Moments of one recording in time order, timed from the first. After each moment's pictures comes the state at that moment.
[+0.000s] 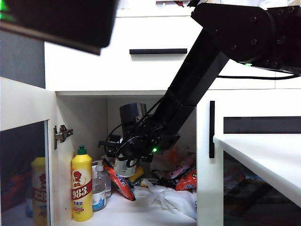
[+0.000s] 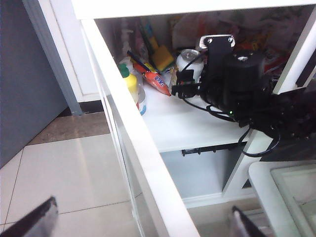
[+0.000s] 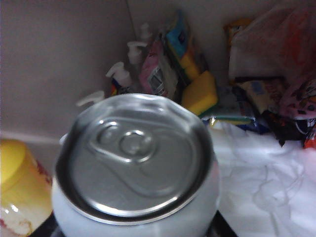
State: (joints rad) left arm -0.77 0.39 0.54 -0.57 -0.53 -0.15; right arm 0.65 2.79 2.05 0.53 0.39 0.30
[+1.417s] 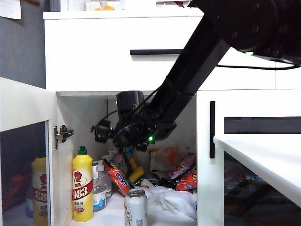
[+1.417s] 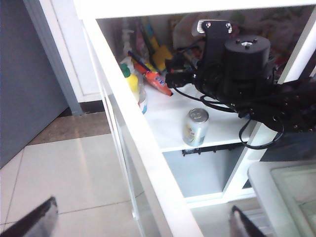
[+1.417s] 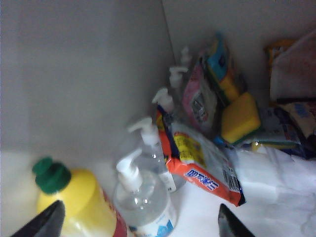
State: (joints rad) left arm -0.77 0.38 0.54 -0.57 -0.53 -0.15; right arm 0.66 2.75 2.06 0.55 0.31 0.34
